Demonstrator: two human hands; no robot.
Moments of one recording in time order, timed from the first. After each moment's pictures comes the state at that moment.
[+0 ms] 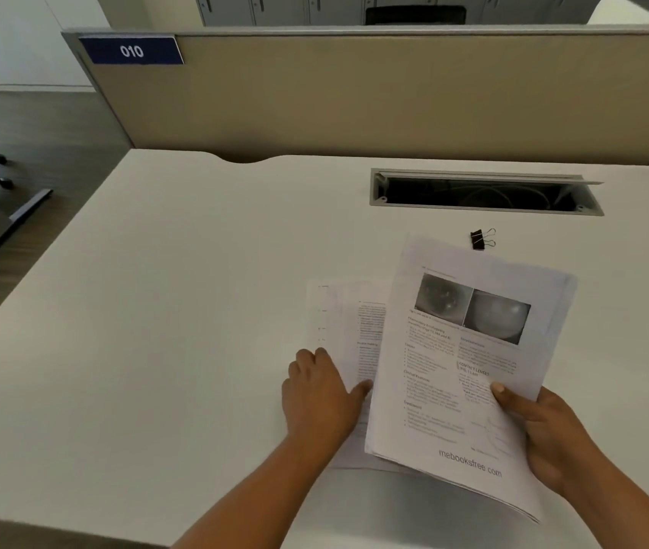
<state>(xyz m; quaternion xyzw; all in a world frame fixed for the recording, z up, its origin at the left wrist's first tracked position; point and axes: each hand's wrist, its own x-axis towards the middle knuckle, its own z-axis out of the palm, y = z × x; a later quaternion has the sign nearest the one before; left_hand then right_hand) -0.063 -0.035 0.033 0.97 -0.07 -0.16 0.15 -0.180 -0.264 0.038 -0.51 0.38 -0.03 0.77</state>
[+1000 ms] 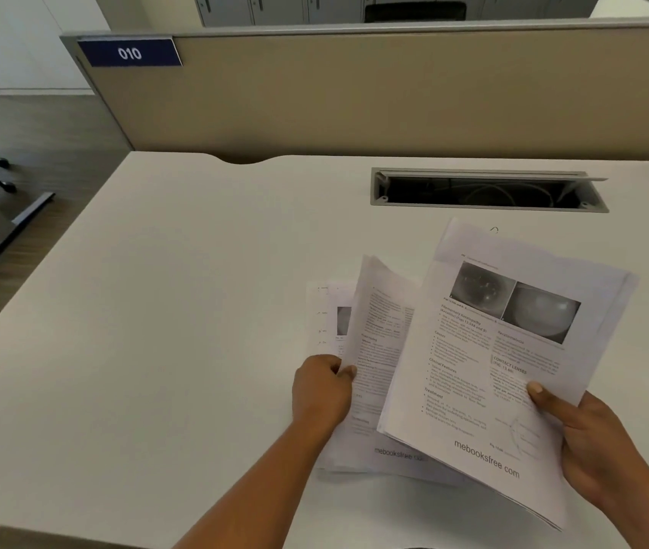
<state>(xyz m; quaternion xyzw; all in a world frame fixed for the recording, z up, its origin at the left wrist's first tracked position) -0.043 -0.038 0.020 0.90 0.03 -0.21 0.39 -0.193 -0.279 0.052 -0.49 0.39 -0.10 0.77</state>
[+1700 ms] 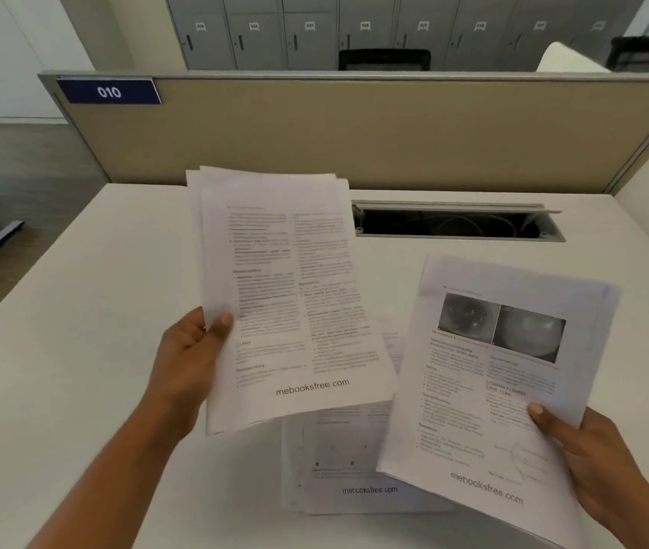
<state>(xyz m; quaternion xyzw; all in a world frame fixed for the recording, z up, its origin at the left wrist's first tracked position) 0.012 0.042 0.131 0.75 0.03 -0.12 0.65 -0.201 -0.305 0.070 -0.57 0.40 -0.11 0.70</state>
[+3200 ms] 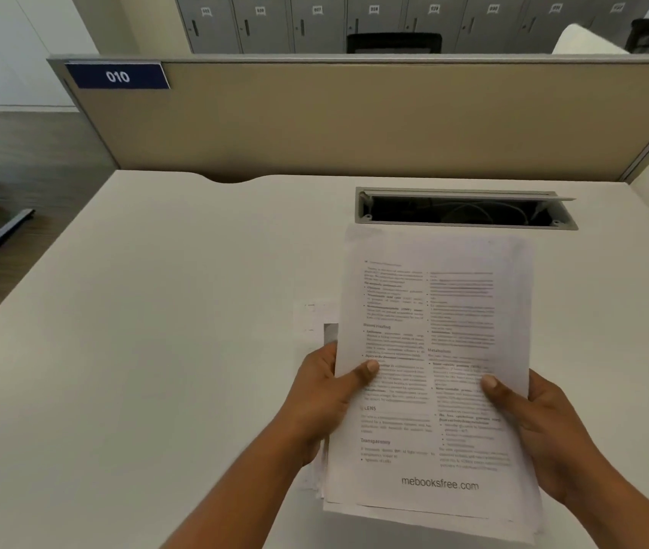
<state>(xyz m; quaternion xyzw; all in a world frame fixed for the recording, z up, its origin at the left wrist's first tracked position) -0.054 -0.036 0.104 0.68 -0.04 -0.34 0.65 -0.173 -0.249 0.098 -0.58 0.32 -0.05 0.74</state>
